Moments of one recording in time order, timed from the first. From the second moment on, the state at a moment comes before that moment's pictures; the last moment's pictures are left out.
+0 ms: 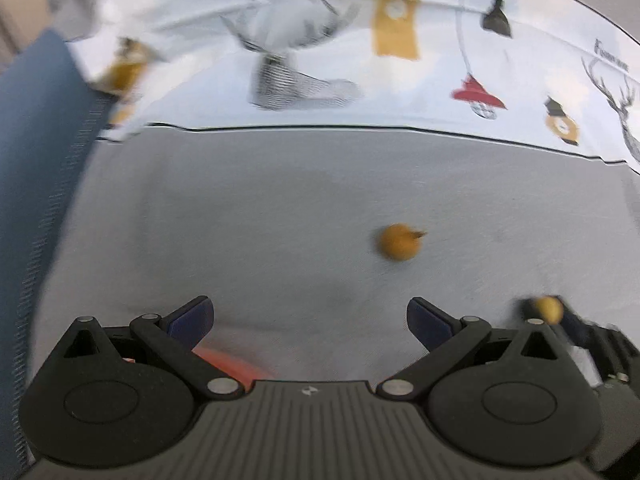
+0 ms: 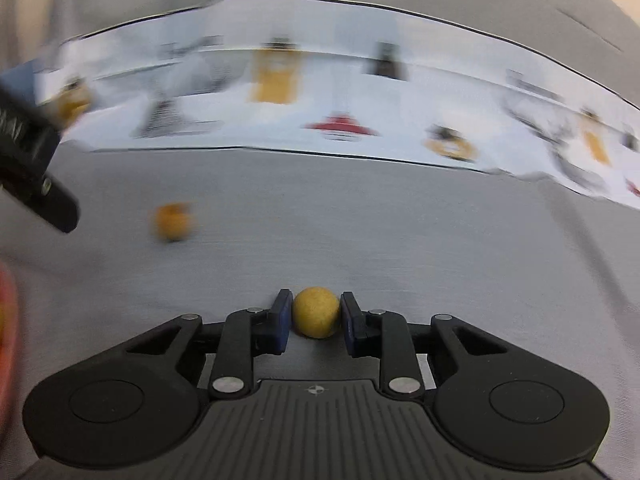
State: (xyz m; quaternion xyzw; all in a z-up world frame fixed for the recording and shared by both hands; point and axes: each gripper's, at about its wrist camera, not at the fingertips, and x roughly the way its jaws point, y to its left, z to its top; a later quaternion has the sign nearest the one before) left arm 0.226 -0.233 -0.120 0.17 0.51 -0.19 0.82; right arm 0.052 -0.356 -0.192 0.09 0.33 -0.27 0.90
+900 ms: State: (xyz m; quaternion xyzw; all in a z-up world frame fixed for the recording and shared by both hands) left arm 0.259 -0.279 -0.177 0.16 0.48 -0.23 0.83; right arm 0.032 -0.398 -0.204 0.15 0.27 -0.39 0.86
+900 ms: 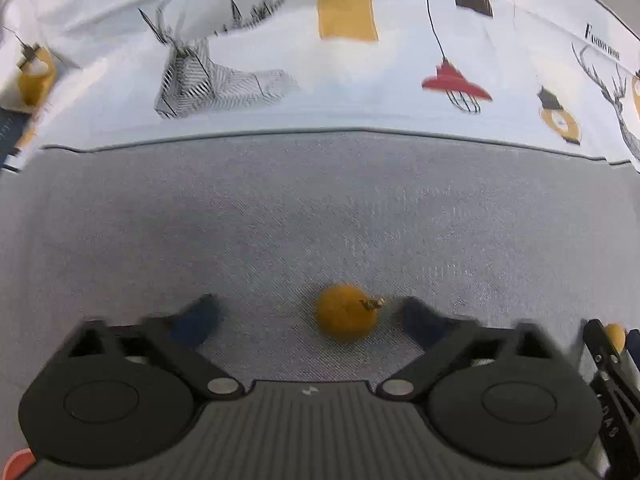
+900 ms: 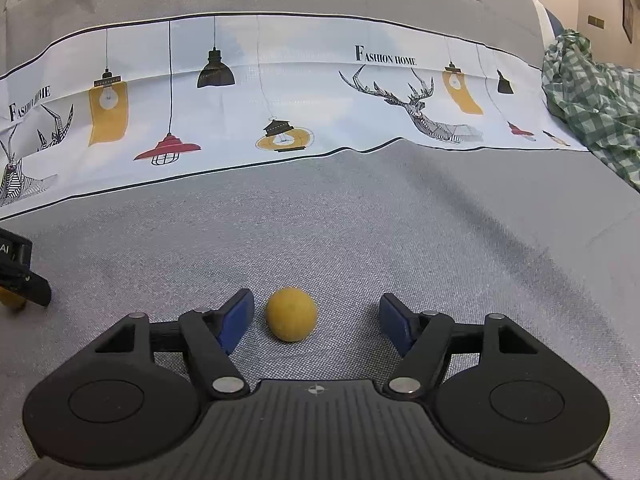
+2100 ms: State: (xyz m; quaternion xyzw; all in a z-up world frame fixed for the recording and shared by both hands) left arm 0.064 -0.035 -0.028 0.13 0.52 -0.16 0.83; right arm -0.107 -0.238 -0.058 0.19 0.29 -0.19 0.92
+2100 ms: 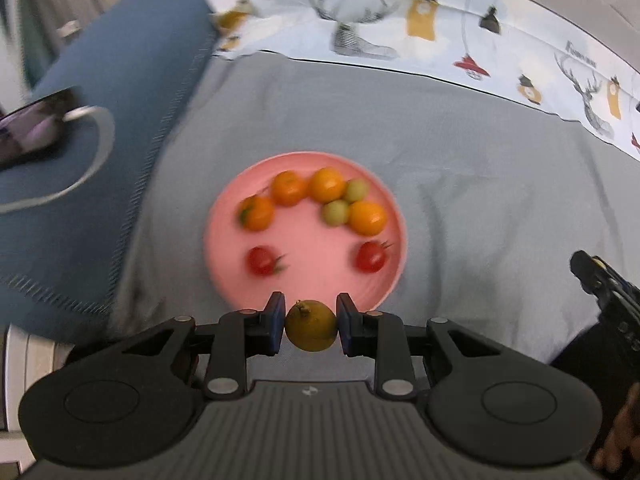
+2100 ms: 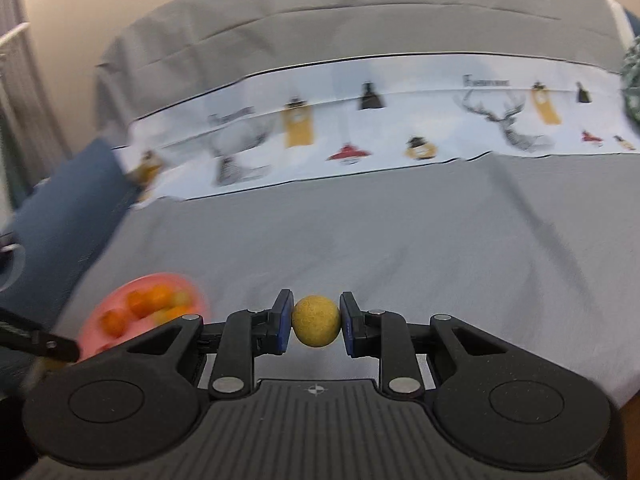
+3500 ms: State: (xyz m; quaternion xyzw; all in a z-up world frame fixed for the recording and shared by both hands) left arm -0.047 0.068 0.013 0.06 0.47 -0.16 0.87; right arm -0.182 -0.116 0.016 0.10 0.24 -0.09 0.96
